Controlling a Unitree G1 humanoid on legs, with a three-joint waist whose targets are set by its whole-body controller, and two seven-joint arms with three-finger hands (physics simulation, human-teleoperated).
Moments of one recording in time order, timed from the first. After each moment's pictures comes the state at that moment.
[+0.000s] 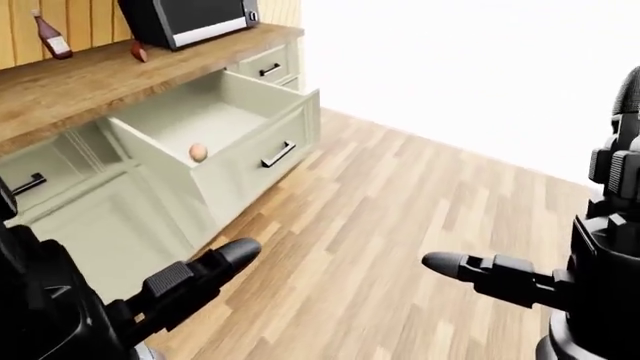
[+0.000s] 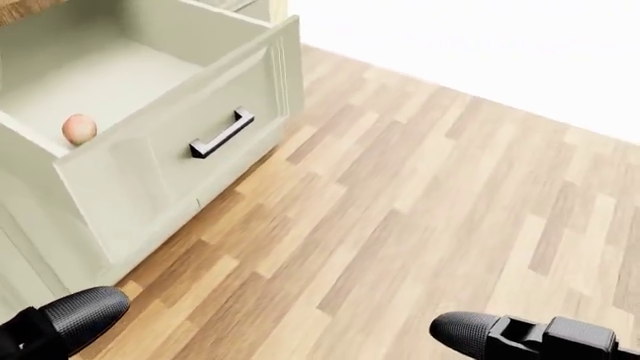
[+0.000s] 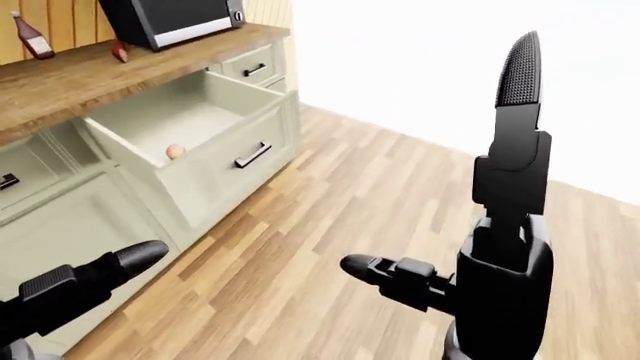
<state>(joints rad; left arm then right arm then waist) 0.07 -0.15 0.14 -1.02 0.76 -0.32 0.10 0.08 0.24 -0.16 -1.02 -0.66 -0.19 0.23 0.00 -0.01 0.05</state>
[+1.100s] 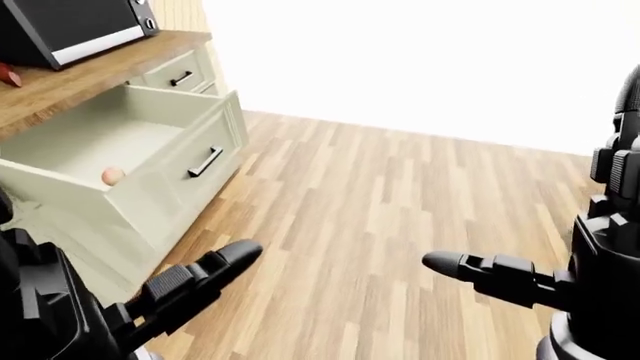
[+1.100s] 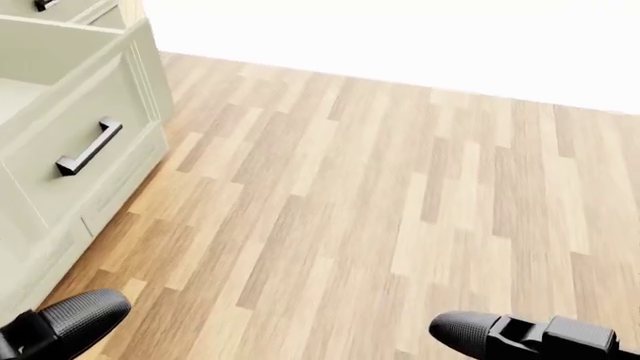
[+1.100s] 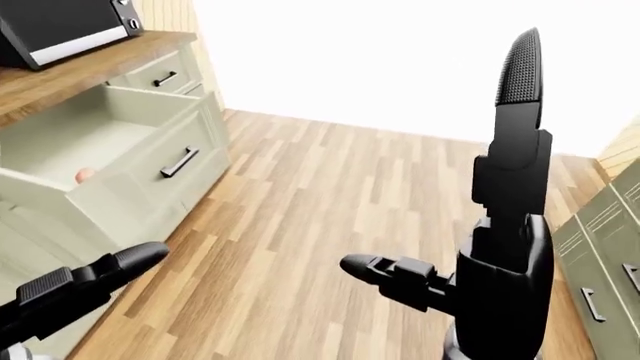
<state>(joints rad) 0.07 -0.14 0.13 -1.03 0.77 -0.33 0.11 0.09 0.20 -0.14 -1.03 -0.66 -0.17 0.20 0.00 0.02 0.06</state>
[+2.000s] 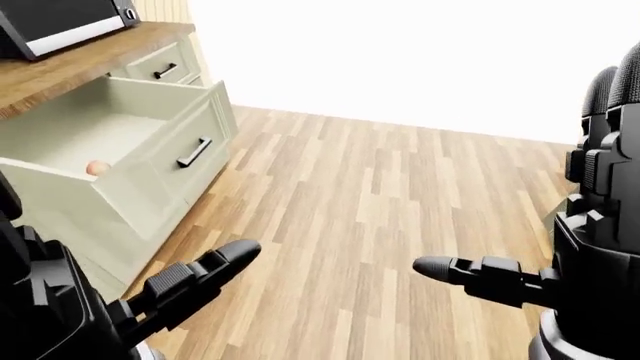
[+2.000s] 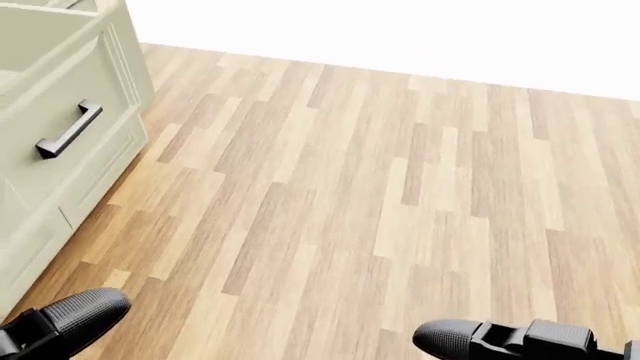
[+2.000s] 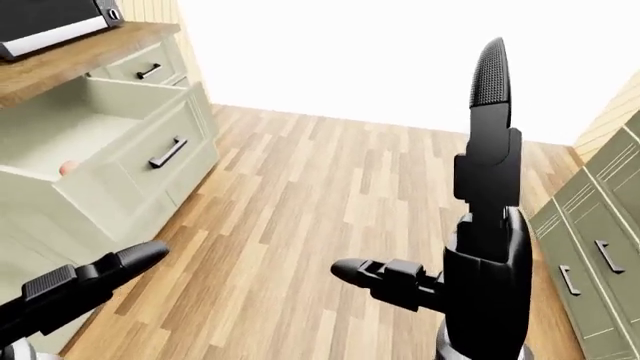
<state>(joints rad) 0.08 -0.14 0.13 -1.02 0.77 -0.31 0.11 0.09 0.24 -0.11 -1.02 -0.65 -0.15 0.26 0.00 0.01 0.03</state>
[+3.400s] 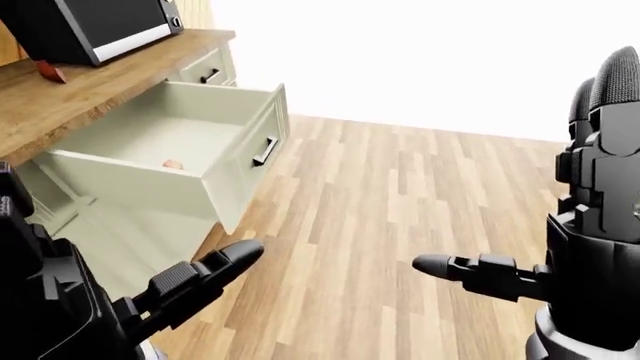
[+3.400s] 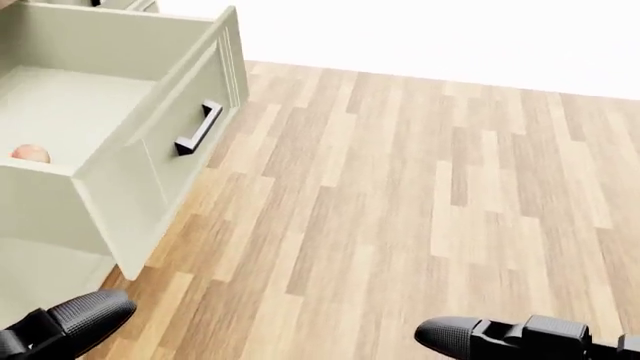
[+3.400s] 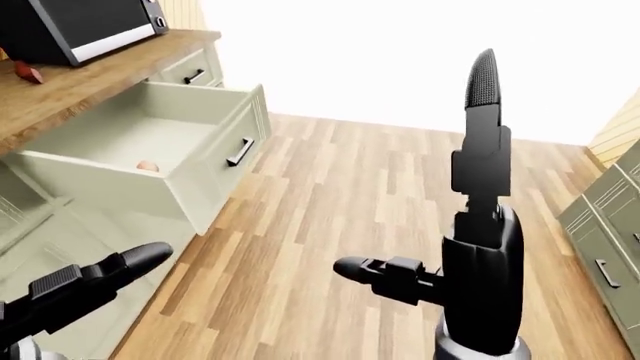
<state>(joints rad) 0.09 -0.12 0.12 -1.01 0.76 -0.30 0.12 0.10 0.19 -0.09 -1.01 -0.66 -0.06 0.23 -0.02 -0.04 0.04</state>
